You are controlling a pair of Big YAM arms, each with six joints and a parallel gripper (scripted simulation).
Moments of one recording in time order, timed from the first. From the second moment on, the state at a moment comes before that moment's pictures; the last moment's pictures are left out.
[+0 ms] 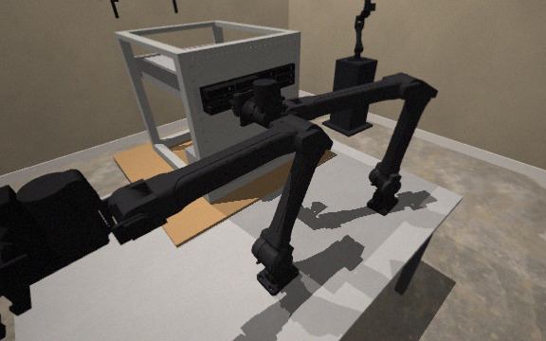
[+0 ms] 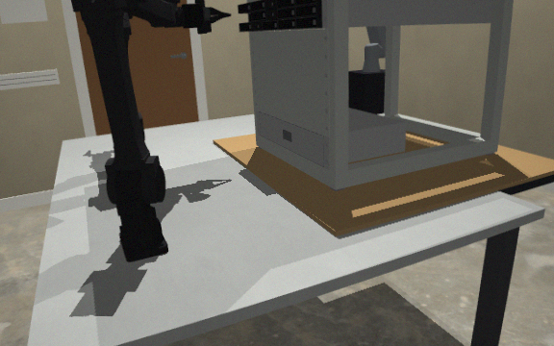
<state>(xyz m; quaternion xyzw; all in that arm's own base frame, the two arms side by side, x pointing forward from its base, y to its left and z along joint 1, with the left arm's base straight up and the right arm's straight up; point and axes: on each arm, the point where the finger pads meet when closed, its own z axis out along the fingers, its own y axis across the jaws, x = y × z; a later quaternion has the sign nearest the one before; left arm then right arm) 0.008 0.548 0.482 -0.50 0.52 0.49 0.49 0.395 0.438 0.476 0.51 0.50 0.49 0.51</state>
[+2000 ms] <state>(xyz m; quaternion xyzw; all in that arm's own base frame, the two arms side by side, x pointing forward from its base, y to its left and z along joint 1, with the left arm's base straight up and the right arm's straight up) 0.008 0.548 0.482 -0.50 0.52 0.49 0.49 0.435 0.438 0.494 0.50 0.50 0.49 0.51</state>
